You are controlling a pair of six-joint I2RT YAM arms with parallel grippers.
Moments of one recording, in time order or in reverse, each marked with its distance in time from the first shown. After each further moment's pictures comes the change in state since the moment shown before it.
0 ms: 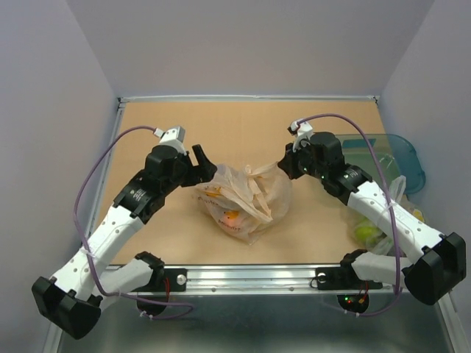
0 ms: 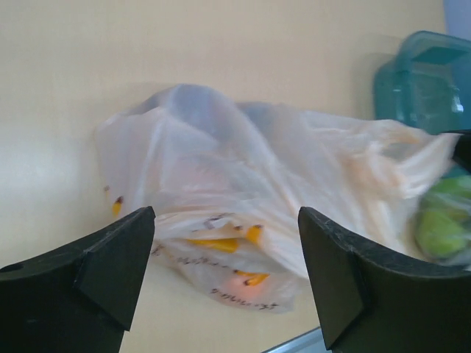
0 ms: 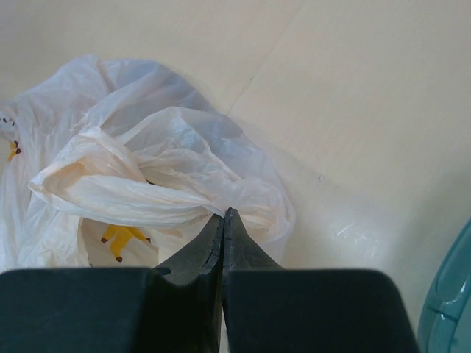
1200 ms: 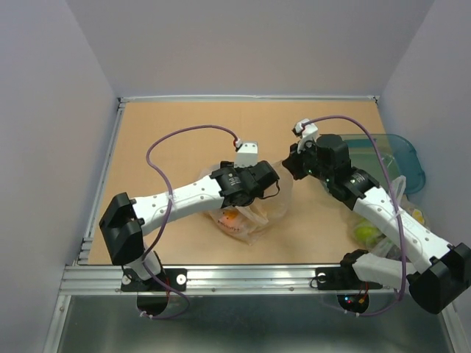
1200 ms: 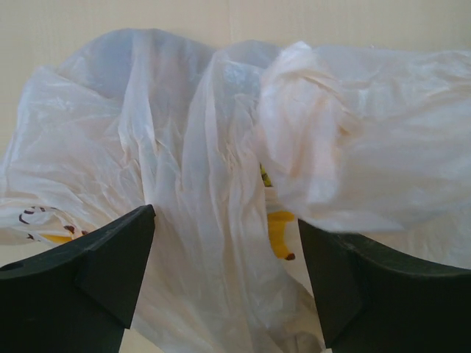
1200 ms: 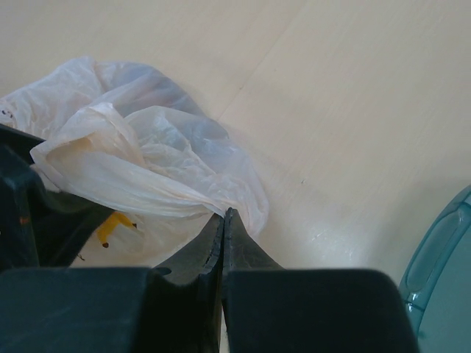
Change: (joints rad) left arm -0.623 0.694 0.502 -0.347 -0.665 -0.252; right arm 0.000 -0.055 -0.010 -0.009 0.004 -0.063
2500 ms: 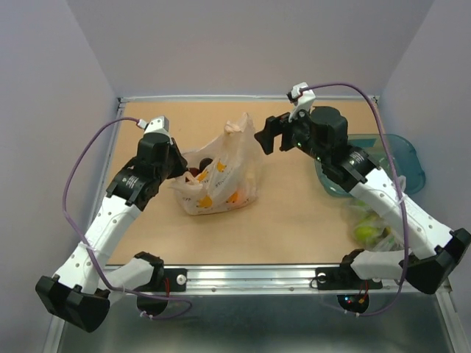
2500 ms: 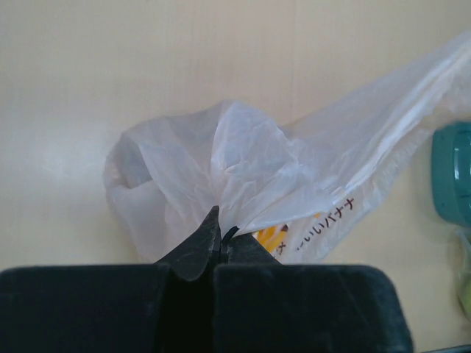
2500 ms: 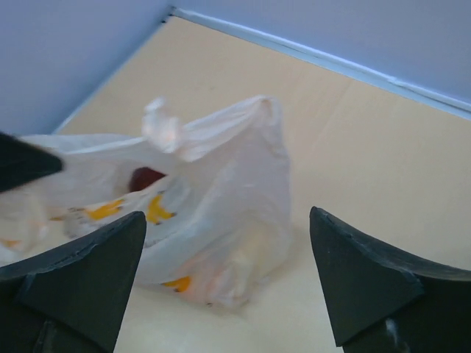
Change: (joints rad) left arm 0.692 -0.572 -0.239 0.154 0.519 0.317; right arm 0.077 0.169 0.393 -0.031 0.142 0.082
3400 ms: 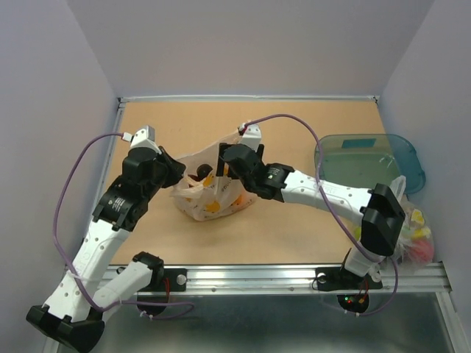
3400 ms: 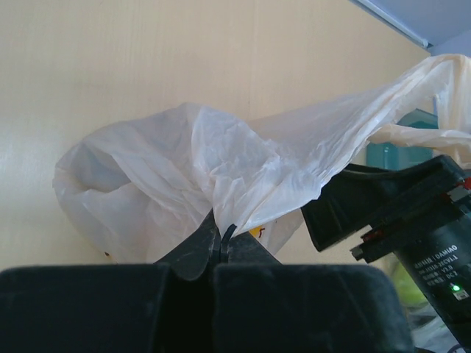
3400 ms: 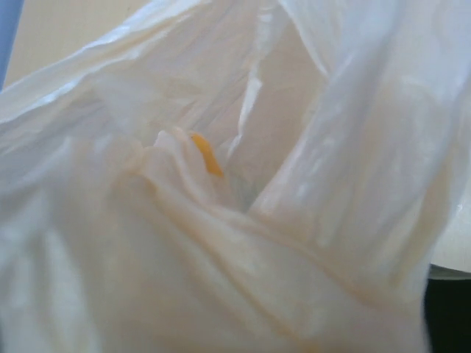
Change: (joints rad) left arm 0.000 -0.187 -0.112 0.023 0.060 -0.150; right arm 0.399 0.382 0.009 0.039 0.613 0.533
